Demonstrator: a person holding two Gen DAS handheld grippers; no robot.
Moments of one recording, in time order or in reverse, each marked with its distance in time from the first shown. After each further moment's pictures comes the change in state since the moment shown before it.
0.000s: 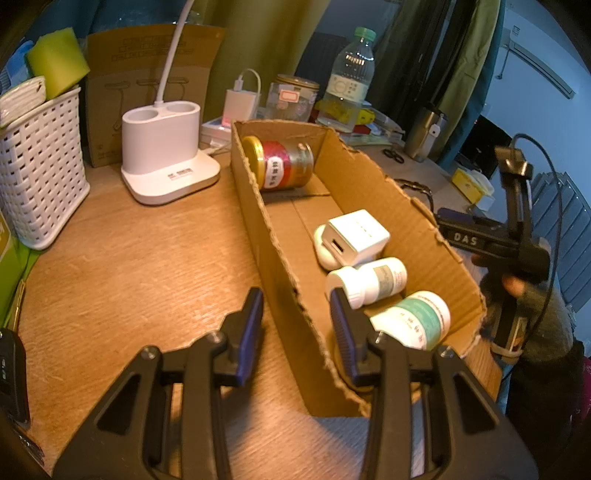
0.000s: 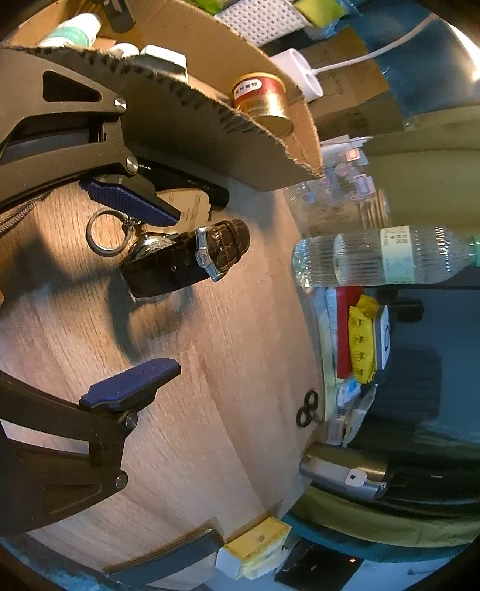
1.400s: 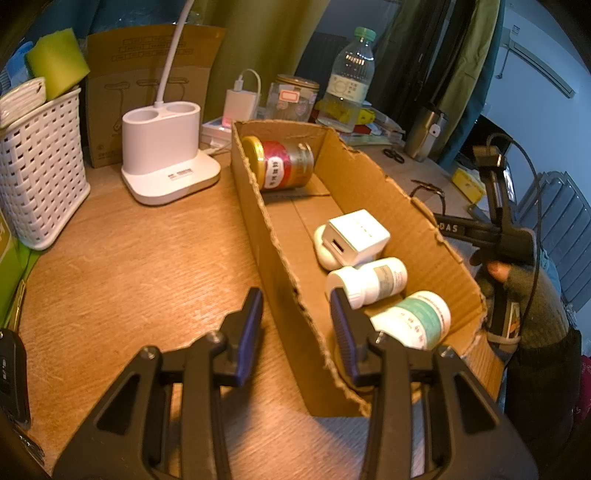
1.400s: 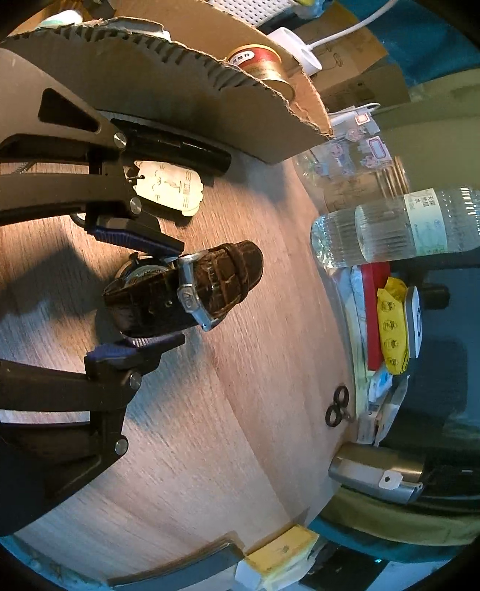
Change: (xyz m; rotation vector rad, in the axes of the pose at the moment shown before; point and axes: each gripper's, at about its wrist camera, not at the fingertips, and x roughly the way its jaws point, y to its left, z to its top) left arm 0.000 0.001 0.001 -0.001 0.000 -0.001; right arm 0.028 -0.018 0.008 0.069 0.093 0.014
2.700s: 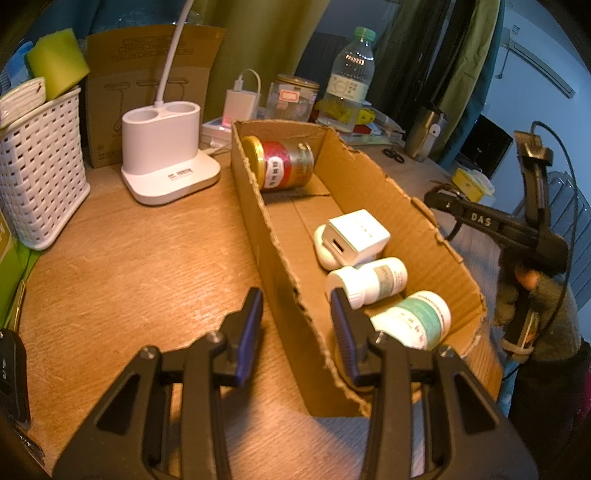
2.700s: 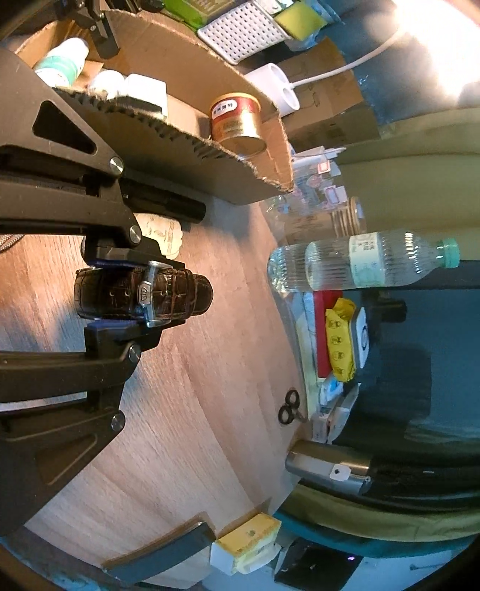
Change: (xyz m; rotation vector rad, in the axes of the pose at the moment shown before) left arm 0.000 0.001 0.001 0.000 0.000 0.000; right arm -0.053 0.018 -0.004 -0.046 -0.157 0.022
